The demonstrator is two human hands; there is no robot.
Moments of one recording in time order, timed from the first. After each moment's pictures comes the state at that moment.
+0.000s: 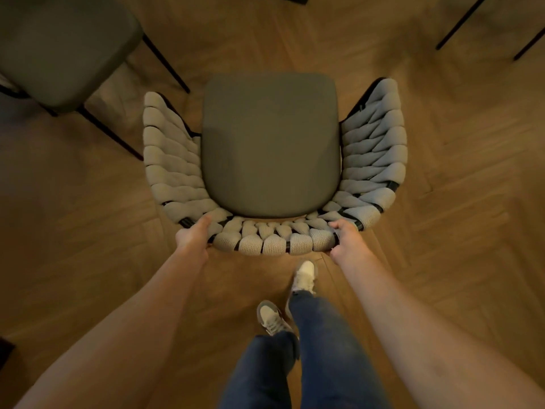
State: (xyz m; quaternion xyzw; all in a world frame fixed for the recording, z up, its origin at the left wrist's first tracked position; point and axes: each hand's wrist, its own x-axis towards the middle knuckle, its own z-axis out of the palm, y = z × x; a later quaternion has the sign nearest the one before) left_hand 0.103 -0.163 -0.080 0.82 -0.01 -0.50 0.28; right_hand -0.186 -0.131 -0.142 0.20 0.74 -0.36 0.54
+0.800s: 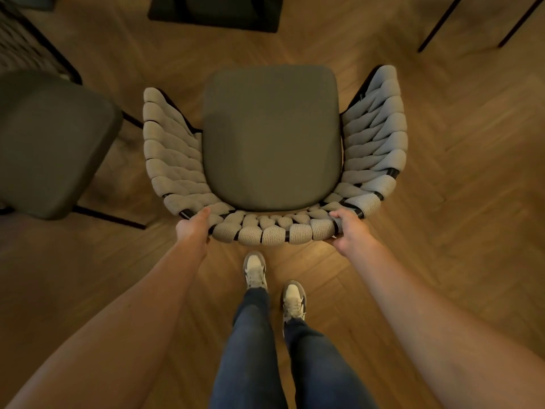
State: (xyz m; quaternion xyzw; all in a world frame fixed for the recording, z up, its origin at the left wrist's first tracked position) left_hand 0.114 -0.445 -0.084 0.82 -0.15 -0.51 0.21; right_hand -0.162 -0.366 -0.095 0.21 0.69 -0.41 0.57
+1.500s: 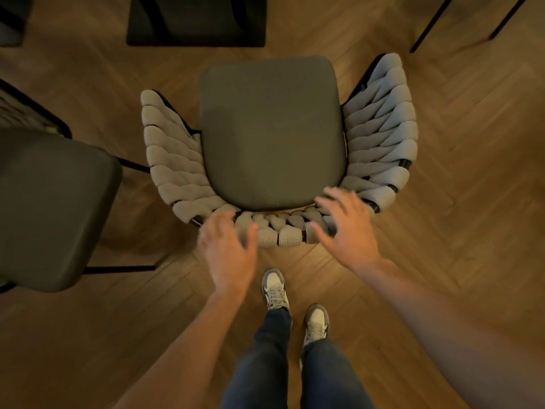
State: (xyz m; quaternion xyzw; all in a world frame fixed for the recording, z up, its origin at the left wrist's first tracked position) left_hand 0.089 -0.532 -0.070 0.67 -0.71 -0.18 0.13; right_hand -0.134 -0.470 -0.078 -0.61 0.75 -0.20 0.15
